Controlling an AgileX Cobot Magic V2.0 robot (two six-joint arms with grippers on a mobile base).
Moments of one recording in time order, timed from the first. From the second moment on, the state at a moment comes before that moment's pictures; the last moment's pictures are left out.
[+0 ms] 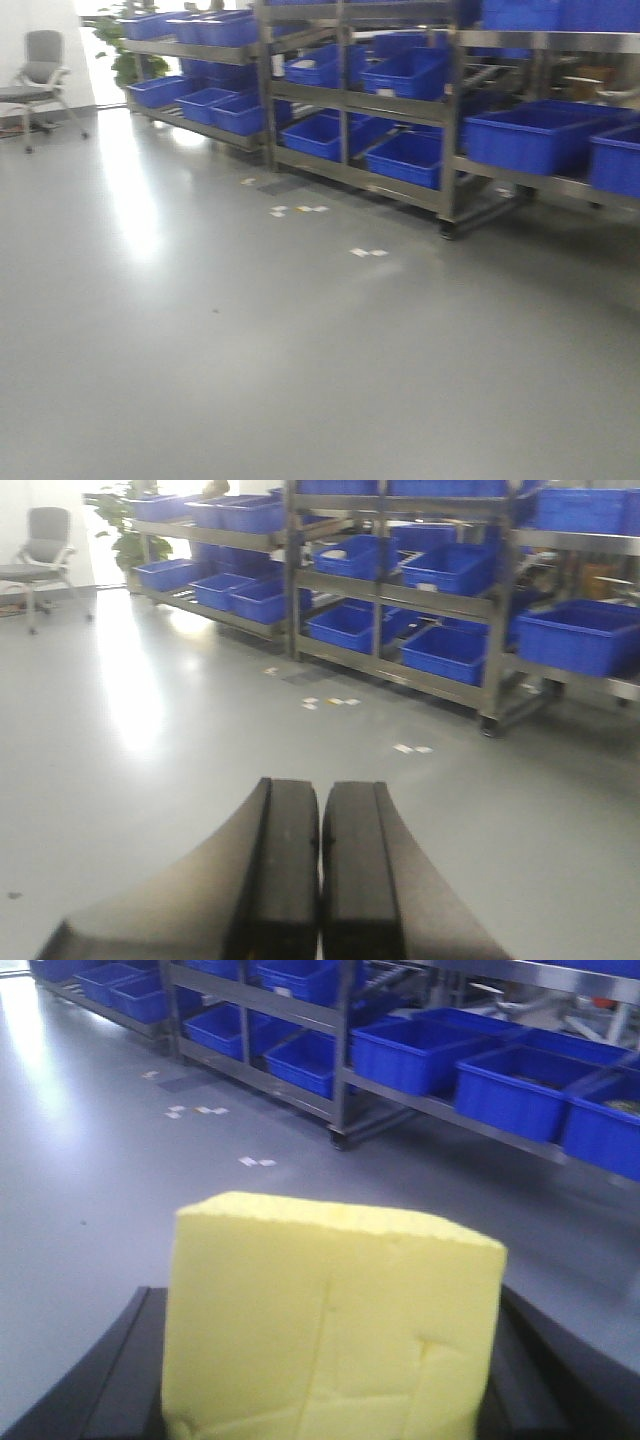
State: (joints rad) left arm -0.06 -0.01 0.00 0.13 0.08 -0.20; right arm 0.05 -0.01 -0.46 -0.16 0.71 0.12
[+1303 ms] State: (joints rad) left arm -0.06 -0.01 0.00 0.13 0.08 -0.20; right arm 0.05 -0.01 -0.46 -0.16 0.71 0.12
